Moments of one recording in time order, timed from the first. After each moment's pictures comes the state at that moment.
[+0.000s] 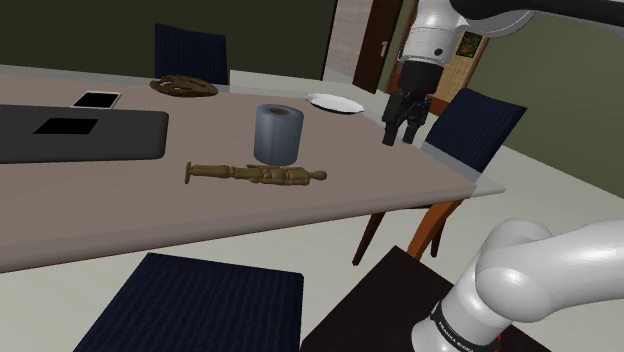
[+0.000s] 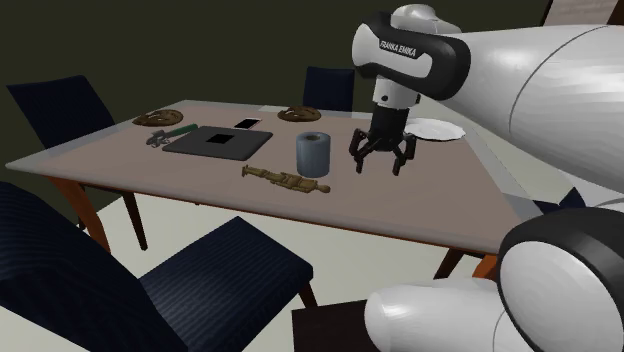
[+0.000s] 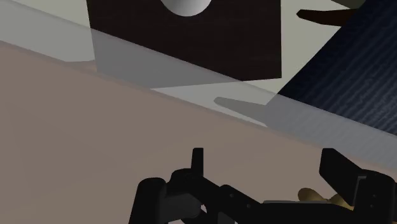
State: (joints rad) arm -0.02 -0.74 -0.02 -2.26 0.10 1.42 0.05
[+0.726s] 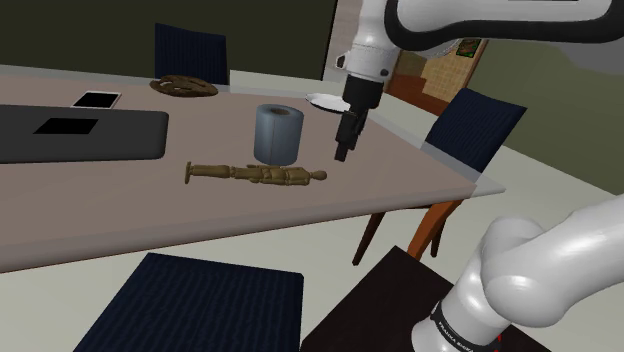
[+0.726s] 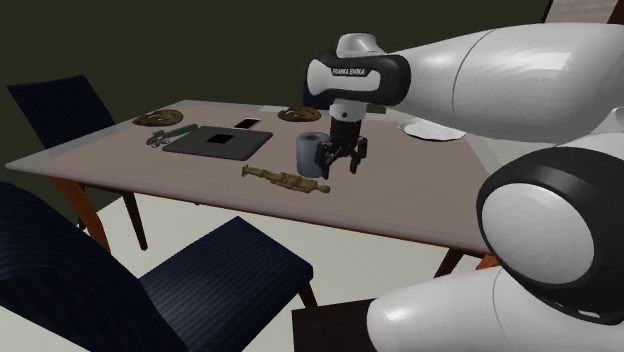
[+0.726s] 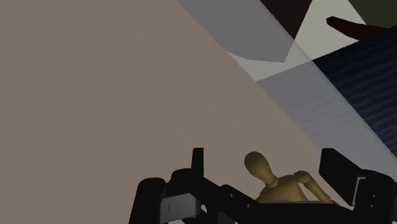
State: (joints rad) arm 0.13 -0.56 0.05 -2.27 0.10 1.69 -0.20
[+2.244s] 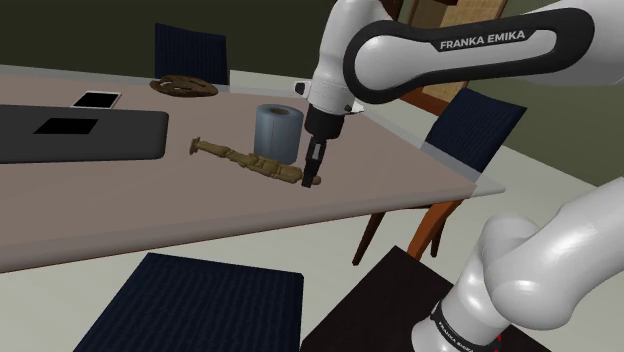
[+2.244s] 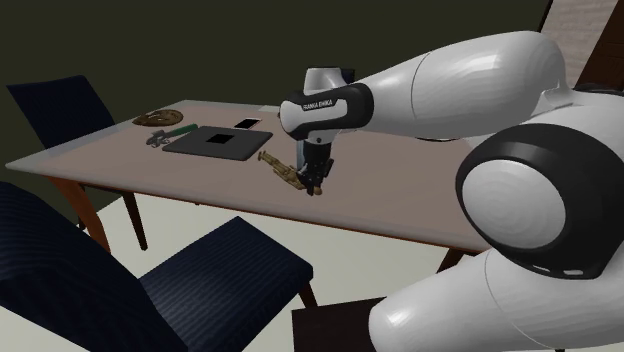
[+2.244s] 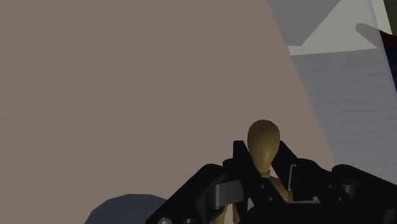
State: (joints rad) arm 0.22 -0.44 0.11 -2.35 0.09 1.97 -0.37
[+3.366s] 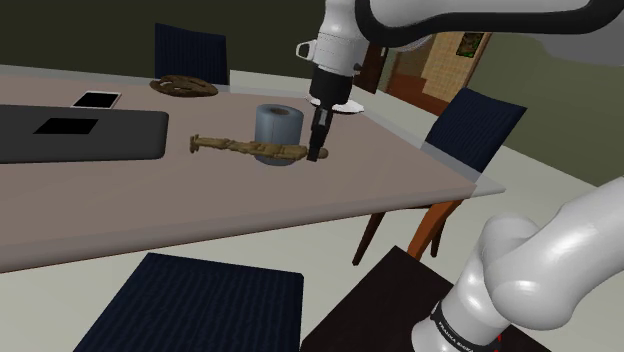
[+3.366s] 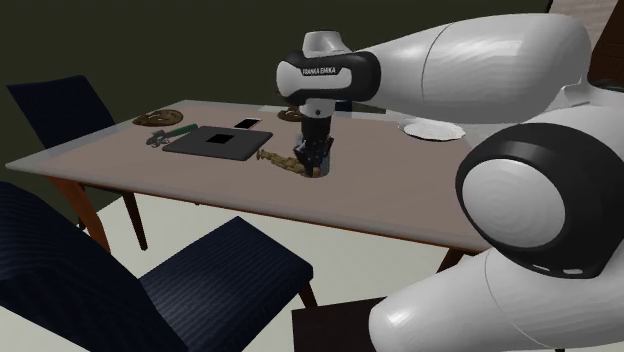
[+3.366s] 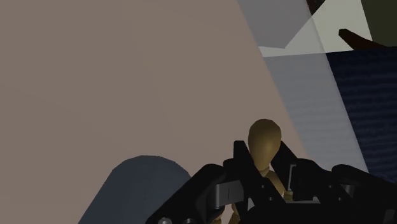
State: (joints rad) arm 0.23 -0.44 0.10 -2.17 0.09 1.77 -0.36
